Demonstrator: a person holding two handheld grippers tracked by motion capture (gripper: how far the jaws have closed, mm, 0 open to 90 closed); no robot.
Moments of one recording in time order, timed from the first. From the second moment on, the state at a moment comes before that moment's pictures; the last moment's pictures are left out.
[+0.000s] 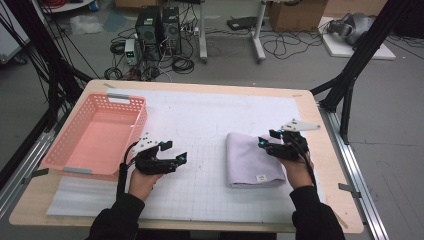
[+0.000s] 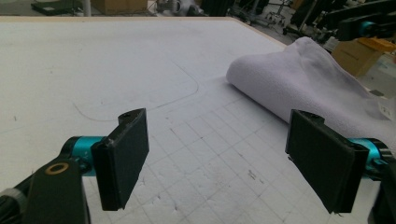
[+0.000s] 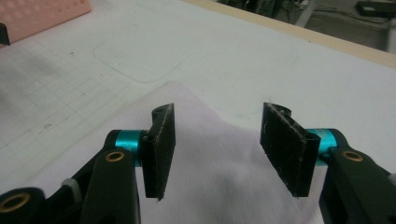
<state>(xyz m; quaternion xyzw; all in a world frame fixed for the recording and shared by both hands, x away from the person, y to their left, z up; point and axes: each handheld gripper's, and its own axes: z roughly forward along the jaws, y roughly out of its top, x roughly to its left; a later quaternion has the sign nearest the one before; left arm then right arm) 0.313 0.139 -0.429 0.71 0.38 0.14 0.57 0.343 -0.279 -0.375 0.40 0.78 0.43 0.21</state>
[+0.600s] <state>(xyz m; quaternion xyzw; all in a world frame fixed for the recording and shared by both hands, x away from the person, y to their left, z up) 0.312 0.142 -0.431 0.72 0.38 0.14 0.57 0.420 -0.219 -0.410 0.39 0.84 0.35 0.12</state>
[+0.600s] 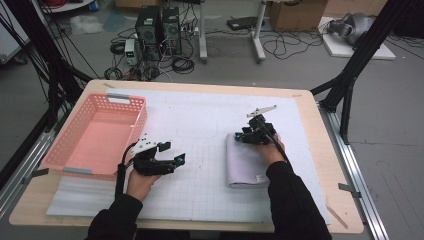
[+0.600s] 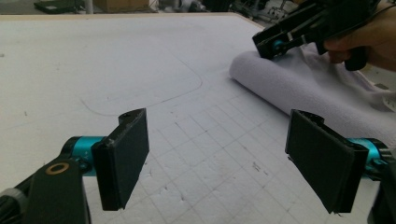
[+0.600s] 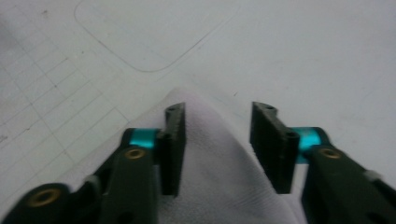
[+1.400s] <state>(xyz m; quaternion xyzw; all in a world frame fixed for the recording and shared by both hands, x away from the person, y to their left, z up) 0.314 0.145 -0.433 0.72 0.39 0.13 0.56 0.423 -0.179 -0.413 0.37 0.82 0.40 0.16</state>
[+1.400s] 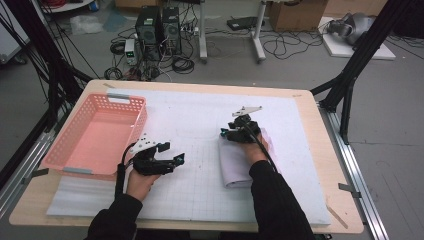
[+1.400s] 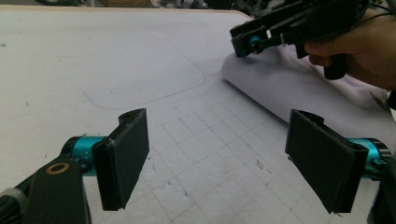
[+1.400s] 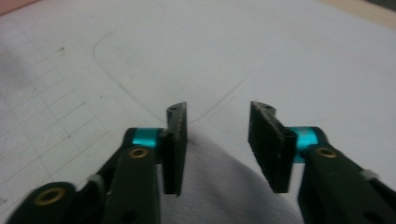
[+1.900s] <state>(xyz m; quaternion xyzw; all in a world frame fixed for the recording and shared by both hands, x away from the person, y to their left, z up) 0.312 0.142 -0.434 0.72 0.39 0.13 0.56 0.338 -0.290 -0.405 0.46 0.76 0.40 0.23</state>
